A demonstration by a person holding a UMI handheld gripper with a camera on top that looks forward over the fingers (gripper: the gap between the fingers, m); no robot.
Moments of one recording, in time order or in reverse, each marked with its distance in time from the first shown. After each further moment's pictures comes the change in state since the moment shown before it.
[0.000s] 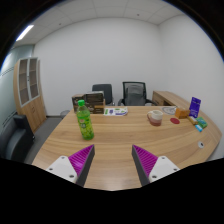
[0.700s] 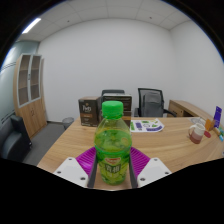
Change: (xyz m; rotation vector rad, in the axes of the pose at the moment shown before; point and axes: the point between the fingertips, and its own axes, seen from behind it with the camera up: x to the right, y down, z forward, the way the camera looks) arm -0.143 -0.048 0.253 0.104 -0.035 -0.046
